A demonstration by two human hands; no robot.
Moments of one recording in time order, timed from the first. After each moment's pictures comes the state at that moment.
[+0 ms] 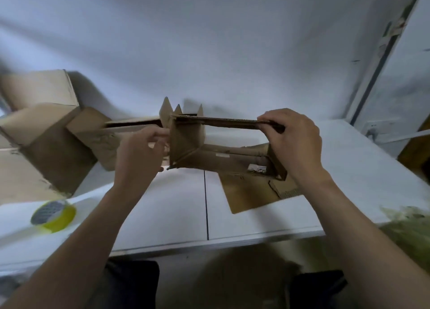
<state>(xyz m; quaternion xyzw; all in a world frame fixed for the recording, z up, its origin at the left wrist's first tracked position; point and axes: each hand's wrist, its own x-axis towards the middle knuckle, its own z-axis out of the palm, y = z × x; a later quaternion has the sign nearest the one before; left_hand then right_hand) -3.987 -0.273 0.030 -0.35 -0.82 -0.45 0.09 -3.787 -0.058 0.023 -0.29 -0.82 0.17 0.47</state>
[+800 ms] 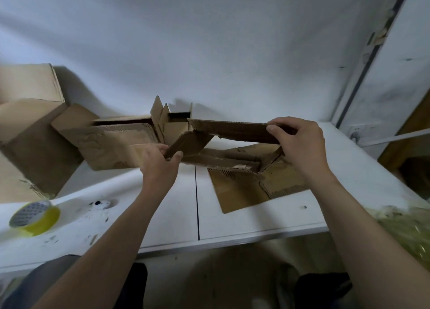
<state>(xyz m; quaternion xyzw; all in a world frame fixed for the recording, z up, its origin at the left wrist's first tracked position) -3.990 -0.225 -0.034 -0.24 -0.85 -0.47 -0.06 -3.759 -0.041 0.025 -0.35 -0.77 0.32 0.43</state>
